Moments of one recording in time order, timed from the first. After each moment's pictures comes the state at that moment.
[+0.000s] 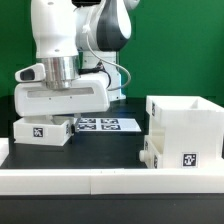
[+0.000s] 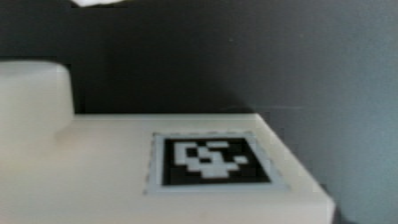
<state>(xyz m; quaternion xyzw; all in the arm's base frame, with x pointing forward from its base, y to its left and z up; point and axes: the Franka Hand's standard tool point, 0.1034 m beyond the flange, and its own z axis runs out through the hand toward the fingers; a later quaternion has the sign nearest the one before) 0.396 -0.102 0.005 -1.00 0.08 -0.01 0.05</state>
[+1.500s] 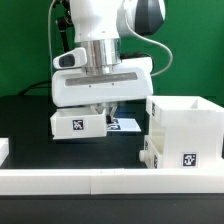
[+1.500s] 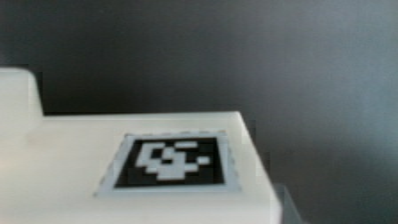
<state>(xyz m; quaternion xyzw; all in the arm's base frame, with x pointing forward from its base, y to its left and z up) 0.449 -0.018 0.042 -1.00 0.06 -0.02 0.06</state>
